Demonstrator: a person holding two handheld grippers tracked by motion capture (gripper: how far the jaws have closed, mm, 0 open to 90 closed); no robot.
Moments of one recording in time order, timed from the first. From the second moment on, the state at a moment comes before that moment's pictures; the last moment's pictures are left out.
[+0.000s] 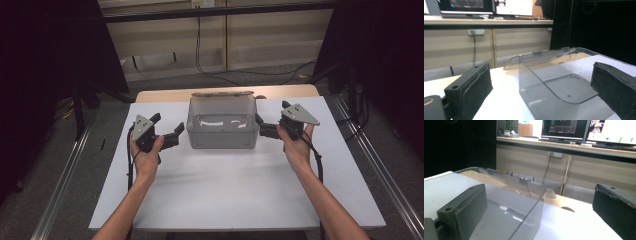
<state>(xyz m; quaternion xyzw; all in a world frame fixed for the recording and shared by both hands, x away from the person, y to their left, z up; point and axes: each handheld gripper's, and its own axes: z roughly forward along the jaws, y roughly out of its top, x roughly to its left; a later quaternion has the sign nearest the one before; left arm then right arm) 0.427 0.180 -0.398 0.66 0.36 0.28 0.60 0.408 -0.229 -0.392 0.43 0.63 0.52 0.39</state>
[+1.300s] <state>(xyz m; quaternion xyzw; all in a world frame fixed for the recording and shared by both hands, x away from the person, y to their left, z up) 0.325 0.231 -0.421 0.65 0.40 0.29 0.58 0.305 -0.267 -0.409 0.43 0.61 0.51 0.42</state>
